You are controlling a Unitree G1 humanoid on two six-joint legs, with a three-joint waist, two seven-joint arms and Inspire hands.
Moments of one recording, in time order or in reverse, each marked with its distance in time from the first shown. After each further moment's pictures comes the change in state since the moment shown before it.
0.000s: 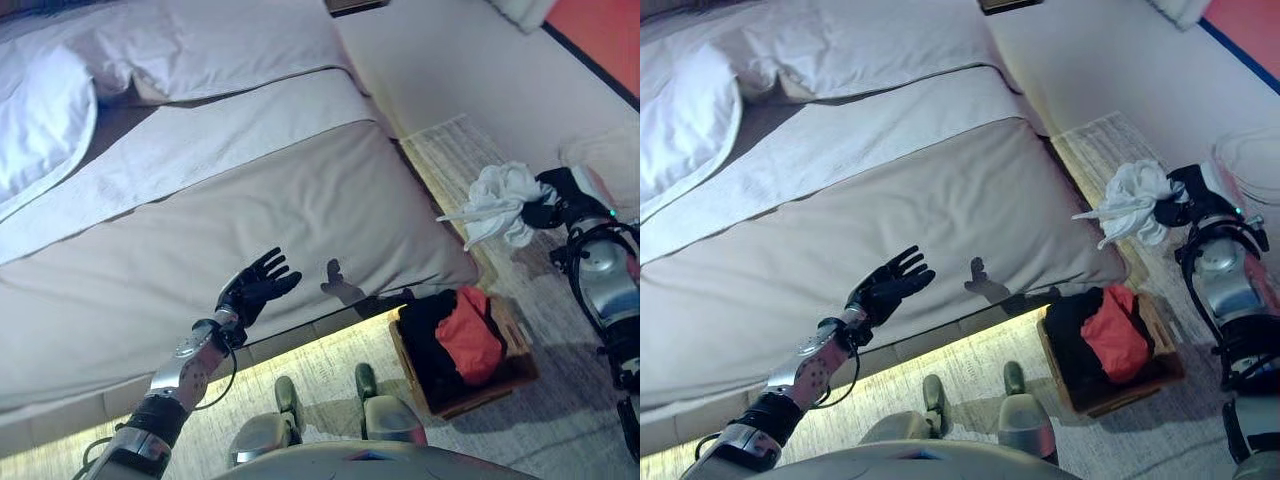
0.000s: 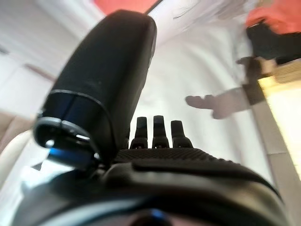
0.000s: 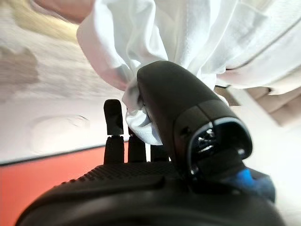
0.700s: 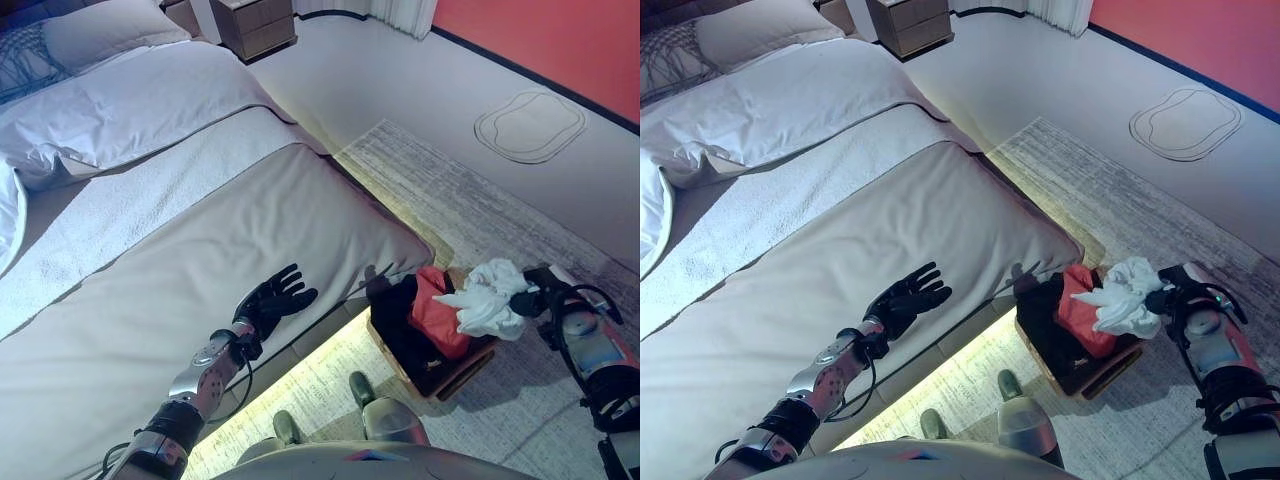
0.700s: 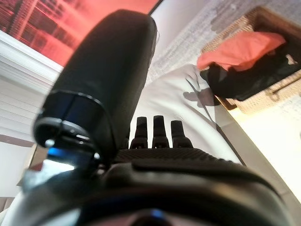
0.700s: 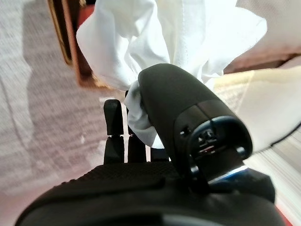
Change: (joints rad) left arm 0.006 -0.058 -0.032 0.066 0.048 -0.005 -0.013; right arm 0.141 0.129 0.016 0.235 0.006 0.071 0.101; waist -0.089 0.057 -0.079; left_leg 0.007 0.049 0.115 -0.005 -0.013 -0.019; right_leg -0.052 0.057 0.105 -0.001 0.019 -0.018
